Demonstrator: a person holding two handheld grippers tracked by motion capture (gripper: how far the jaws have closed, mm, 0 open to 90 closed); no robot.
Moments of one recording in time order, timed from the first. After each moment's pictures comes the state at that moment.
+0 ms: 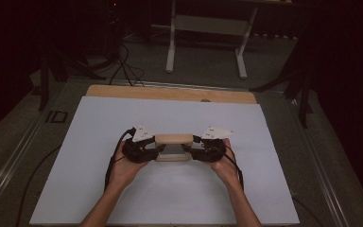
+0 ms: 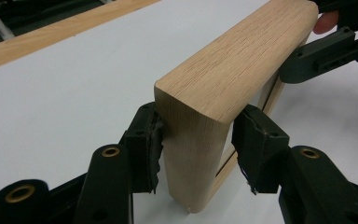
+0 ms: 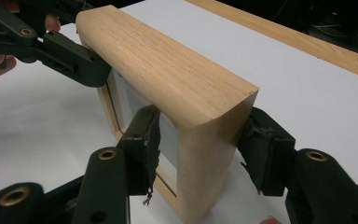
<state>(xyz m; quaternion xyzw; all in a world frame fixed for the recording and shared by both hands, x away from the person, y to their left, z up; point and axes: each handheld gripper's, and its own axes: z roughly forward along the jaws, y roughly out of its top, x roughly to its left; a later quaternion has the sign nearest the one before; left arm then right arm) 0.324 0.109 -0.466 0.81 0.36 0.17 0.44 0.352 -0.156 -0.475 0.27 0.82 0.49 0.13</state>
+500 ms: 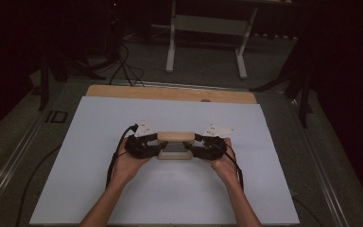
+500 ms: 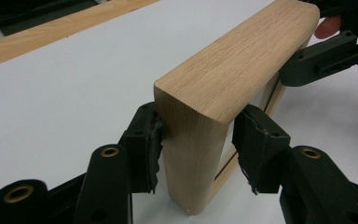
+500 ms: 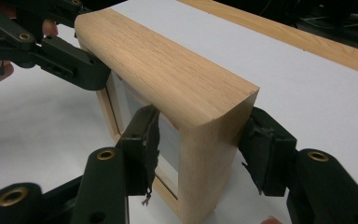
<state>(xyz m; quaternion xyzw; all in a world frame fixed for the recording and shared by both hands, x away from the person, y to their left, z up) 0.338 0.106 -0.471 0.81 0.36 0.16 0.44 0.358 -0.158 -0.477 0.30 0.81 0.48 0.13</state>
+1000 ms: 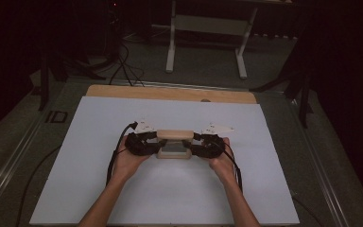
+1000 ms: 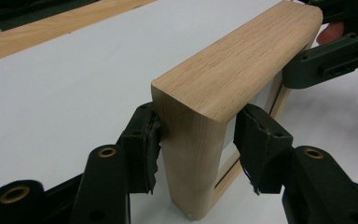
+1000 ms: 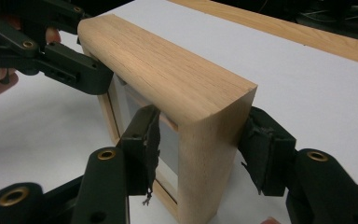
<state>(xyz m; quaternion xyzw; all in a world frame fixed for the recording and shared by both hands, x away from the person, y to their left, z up) 0.349 0.109 -0.474 0.81 0.36 0.15 0.44 0.365 -0.156 -0.483 0.31 0.80 0.49 0.12</state>
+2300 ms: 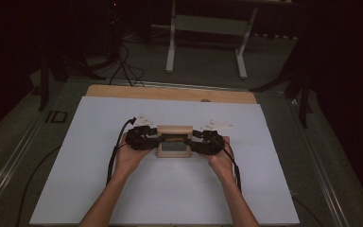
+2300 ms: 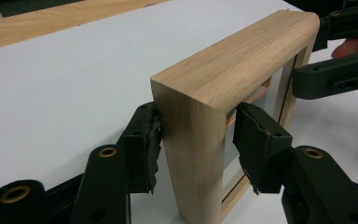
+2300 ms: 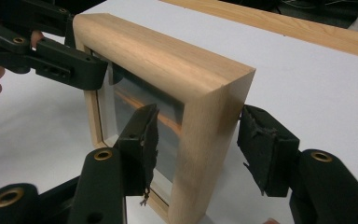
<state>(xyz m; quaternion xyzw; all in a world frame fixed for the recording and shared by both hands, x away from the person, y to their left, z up) 0.366 0.112 -0.477 0.79 0.40 0.13 0.45 0.373 -0.153 -0.482 0.35 0.80 0.47 0.13</state>
